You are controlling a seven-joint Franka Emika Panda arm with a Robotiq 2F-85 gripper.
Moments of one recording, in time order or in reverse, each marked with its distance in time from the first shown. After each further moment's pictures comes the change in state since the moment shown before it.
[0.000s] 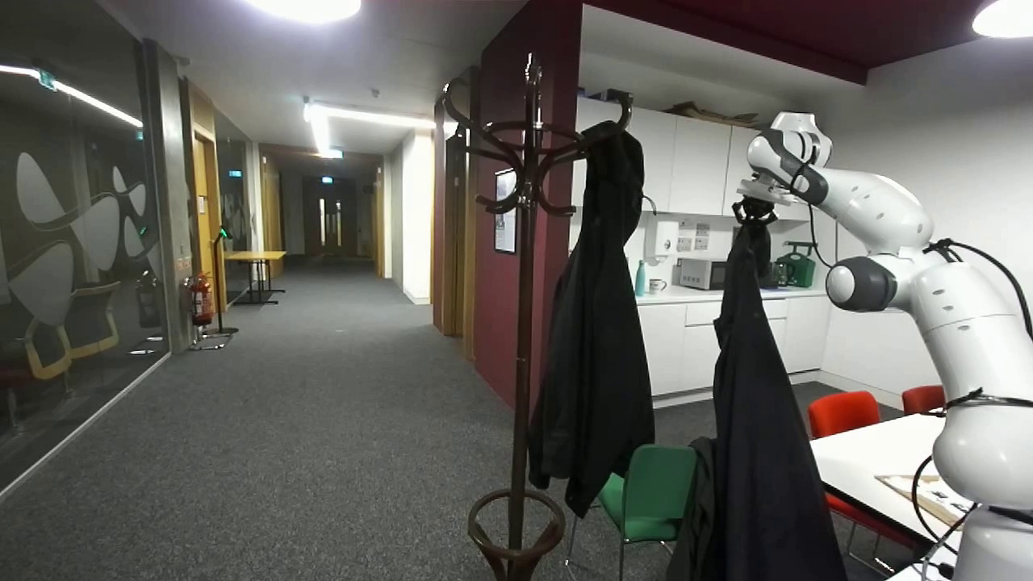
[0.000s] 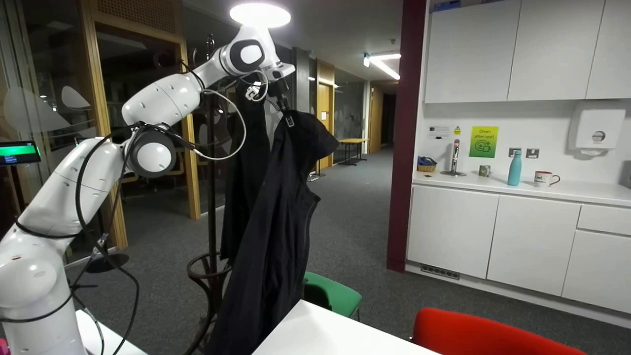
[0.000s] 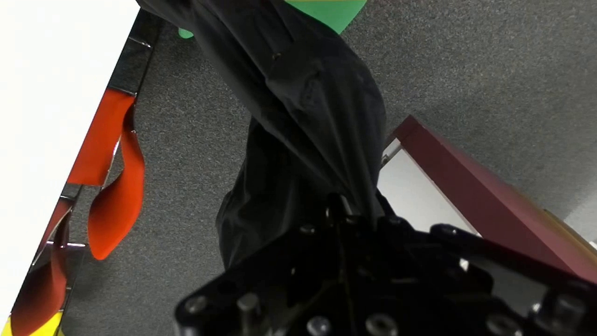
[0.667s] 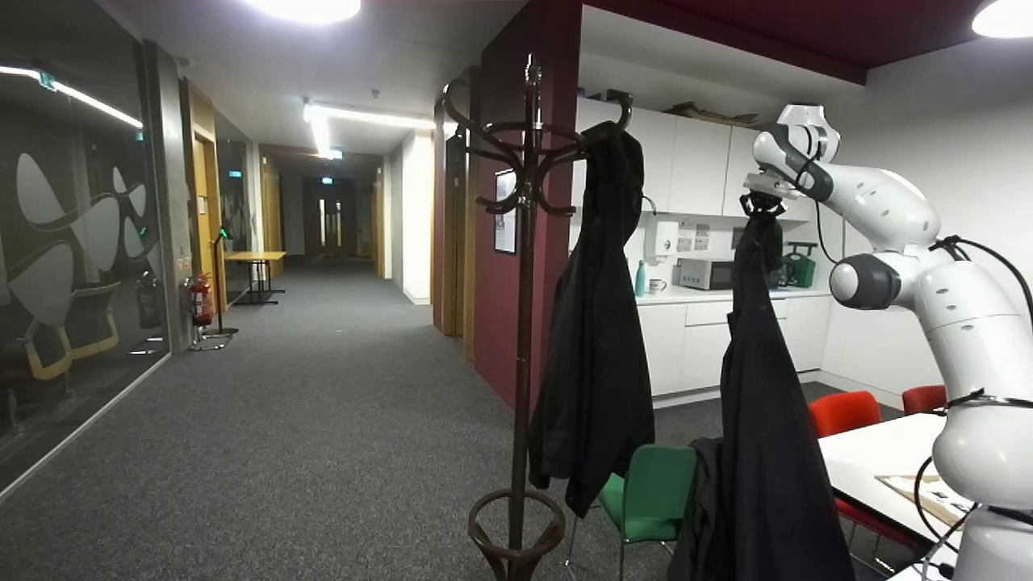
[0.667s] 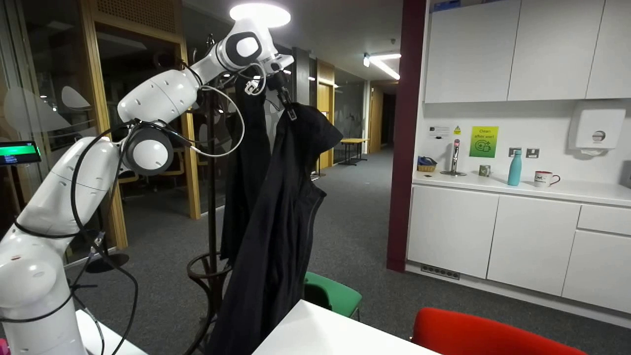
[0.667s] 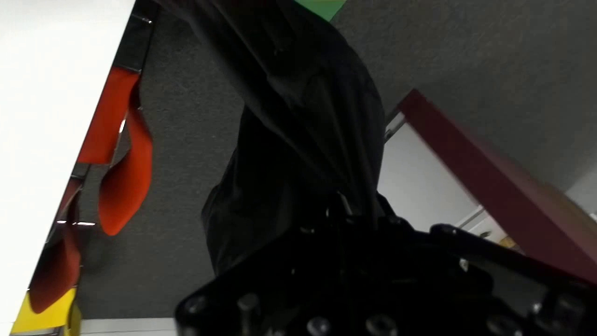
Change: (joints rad) arm -0.008 -0.025 -0.012 0.002 -0.018 0.027 -0.002
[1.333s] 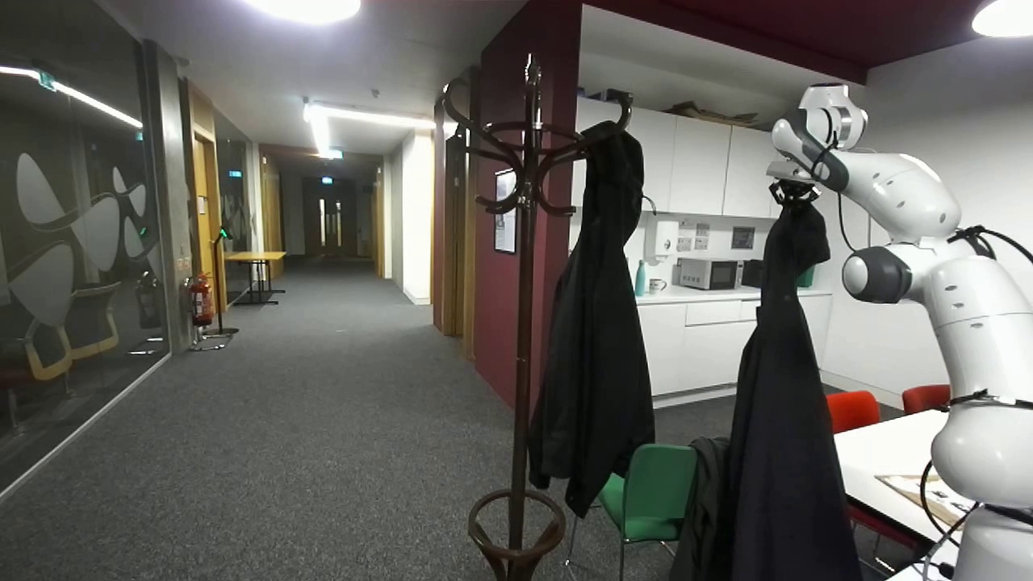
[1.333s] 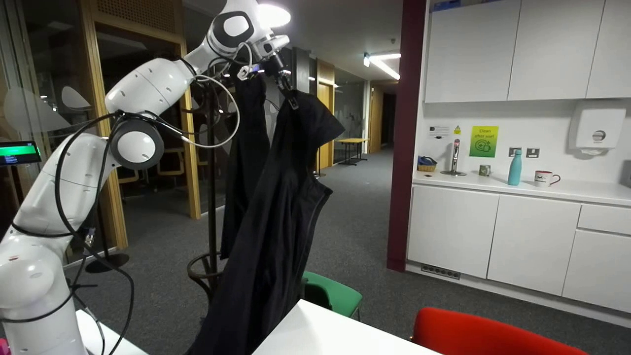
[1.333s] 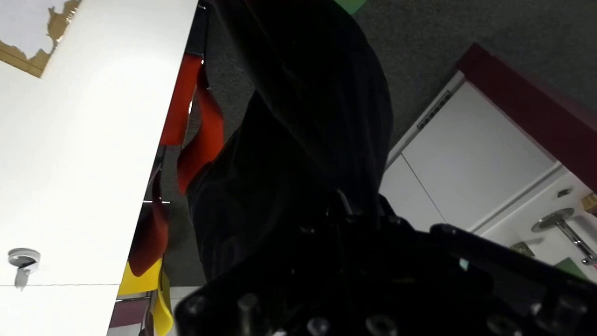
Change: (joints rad) arm -0.031 -0.066 -0.082 0.000 -0.065 -0.078 0.041
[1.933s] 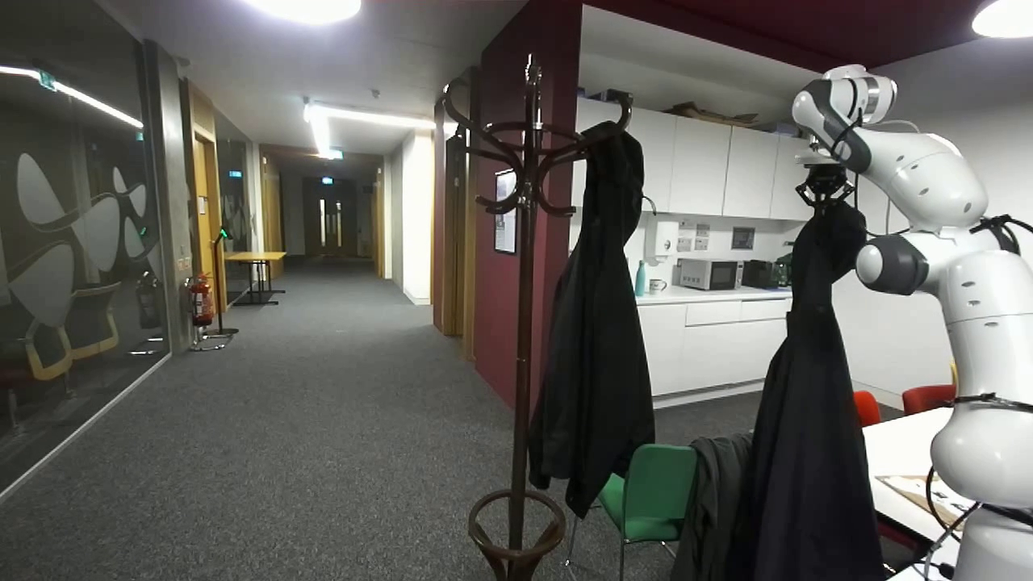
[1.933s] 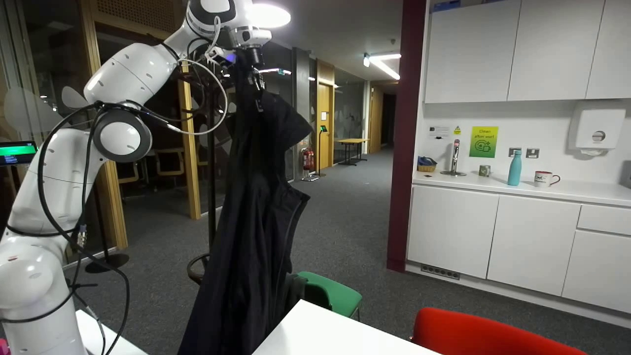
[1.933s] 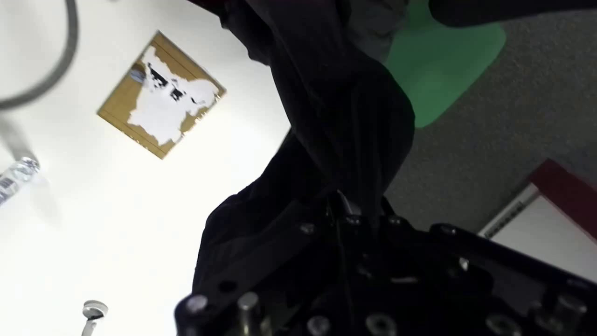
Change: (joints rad) arm -0.011 -0.100 -0.007 0.000 -0.003 -0.416 -0.091
